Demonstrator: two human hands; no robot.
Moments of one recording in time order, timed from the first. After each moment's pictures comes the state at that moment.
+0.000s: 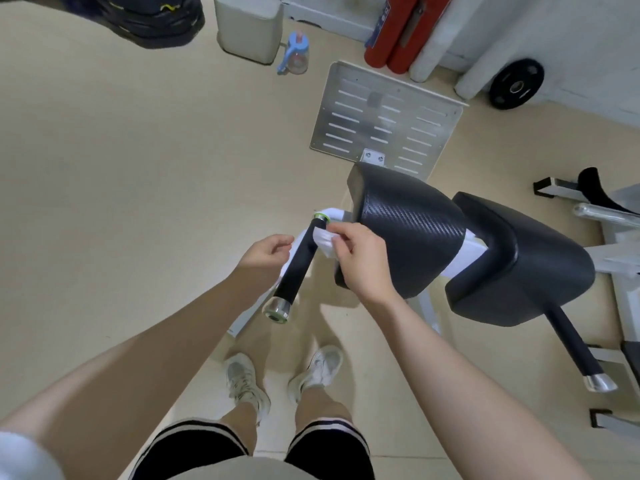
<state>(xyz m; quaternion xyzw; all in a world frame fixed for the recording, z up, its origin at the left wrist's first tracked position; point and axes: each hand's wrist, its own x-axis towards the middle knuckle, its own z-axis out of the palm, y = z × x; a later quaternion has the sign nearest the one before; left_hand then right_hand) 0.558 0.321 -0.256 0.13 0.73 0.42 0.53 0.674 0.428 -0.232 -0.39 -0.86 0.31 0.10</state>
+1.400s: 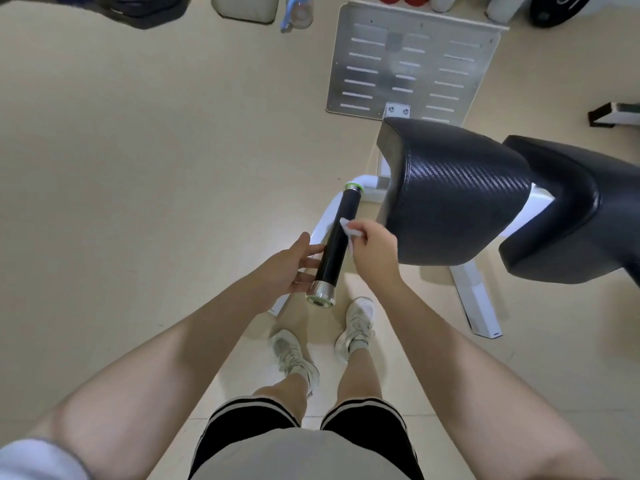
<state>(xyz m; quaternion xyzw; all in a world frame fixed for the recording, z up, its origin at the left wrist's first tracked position) 0.543 0.299 -0.278 0.05 0.64 0.35 0.68 0.659 0.397 -0.306 -0.54 -0.73 0.41 0.13</state>
